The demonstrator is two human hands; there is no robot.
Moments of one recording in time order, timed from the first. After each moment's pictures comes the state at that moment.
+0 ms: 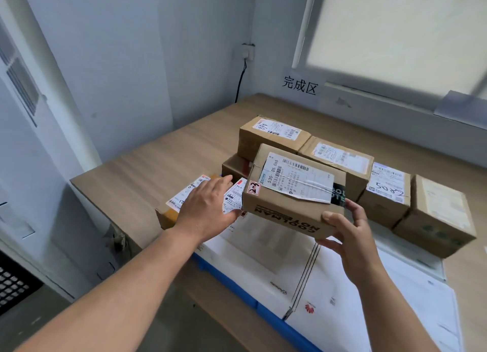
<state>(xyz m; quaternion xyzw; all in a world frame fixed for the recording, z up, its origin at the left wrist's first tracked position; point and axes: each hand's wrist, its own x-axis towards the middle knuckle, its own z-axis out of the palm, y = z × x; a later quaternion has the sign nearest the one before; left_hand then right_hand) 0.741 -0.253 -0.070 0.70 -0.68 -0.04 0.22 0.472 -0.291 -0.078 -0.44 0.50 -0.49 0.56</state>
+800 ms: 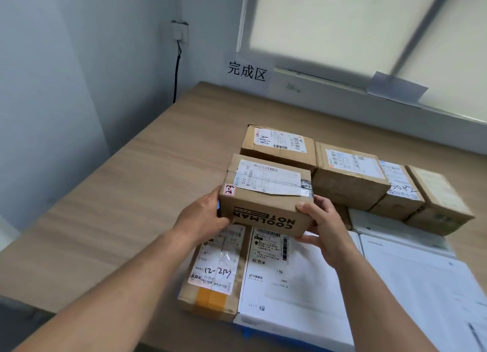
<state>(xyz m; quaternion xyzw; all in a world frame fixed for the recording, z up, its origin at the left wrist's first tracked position) 0.876 -0.403 -0.103 0.58 -0.75 -0.27 0.20 0.628 -0.361 -0.082 -0.36 0.63 -0.47 0.51</state>
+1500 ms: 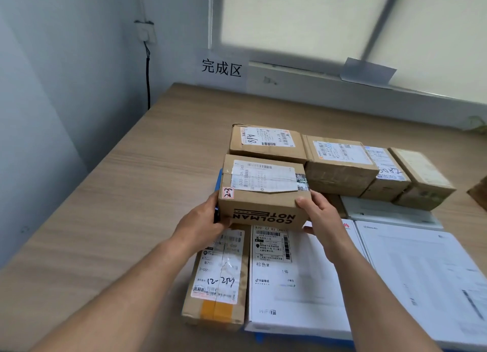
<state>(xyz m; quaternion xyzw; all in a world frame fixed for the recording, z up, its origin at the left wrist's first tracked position) 0.880 -0.424 -0.117 0.54 -0.75 -0.33 0.19 0.637 -0.364 -0.094 -0.39 0.68 -0.48 0.39</state>
